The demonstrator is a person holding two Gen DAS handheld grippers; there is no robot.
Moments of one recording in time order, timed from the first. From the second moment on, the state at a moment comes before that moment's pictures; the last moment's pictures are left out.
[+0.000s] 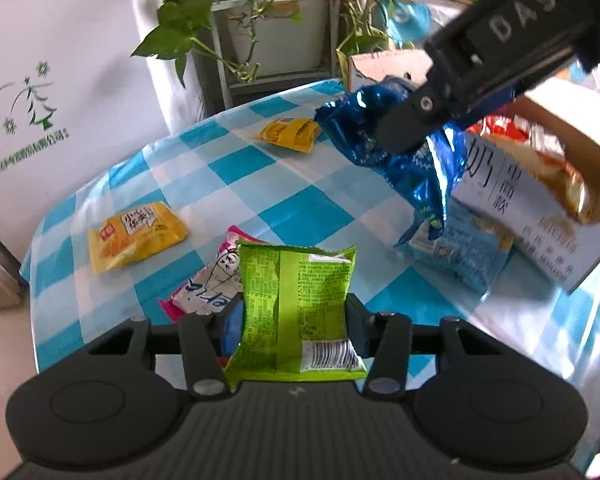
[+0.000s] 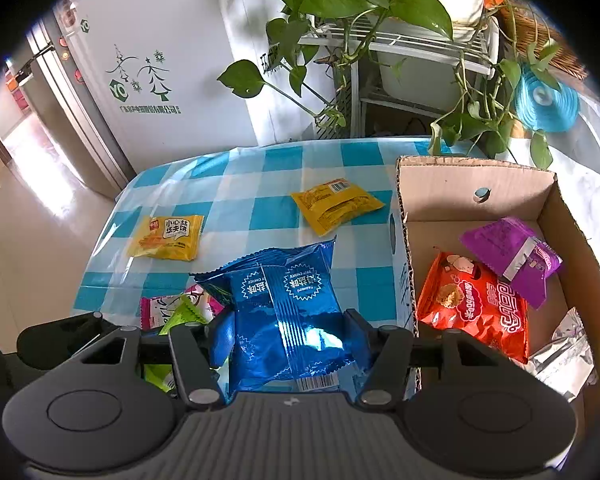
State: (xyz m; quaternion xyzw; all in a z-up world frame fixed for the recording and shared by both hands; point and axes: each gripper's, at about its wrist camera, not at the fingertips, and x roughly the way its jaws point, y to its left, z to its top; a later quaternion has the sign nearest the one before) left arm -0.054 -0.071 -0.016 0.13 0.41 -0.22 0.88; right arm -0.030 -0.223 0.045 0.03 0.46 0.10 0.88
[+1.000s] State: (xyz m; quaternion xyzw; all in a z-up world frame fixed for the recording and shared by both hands) left arm -0.075 -0.053 0.036 0.03 0.39 -0.15 0.91; right arm -0.044 -0.238 0.062 0.06 0.43 0.11 0.89
